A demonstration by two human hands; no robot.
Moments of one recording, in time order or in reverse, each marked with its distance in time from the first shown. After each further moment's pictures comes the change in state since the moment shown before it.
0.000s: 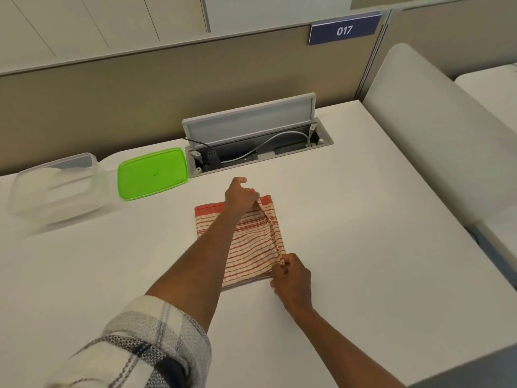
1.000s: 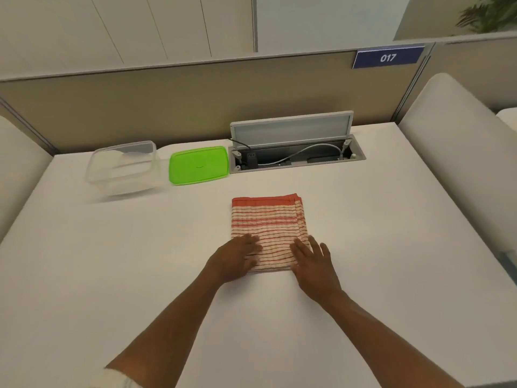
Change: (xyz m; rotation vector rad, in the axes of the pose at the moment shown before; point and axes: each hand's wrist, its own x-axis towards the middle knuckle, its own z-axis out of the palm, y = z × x) left_hand -0.116 -0.157 -0.068 0.692 -0.222 0.497; right_hand 0.015 0.016 -0.017 -0.911 -0.070 -0.844
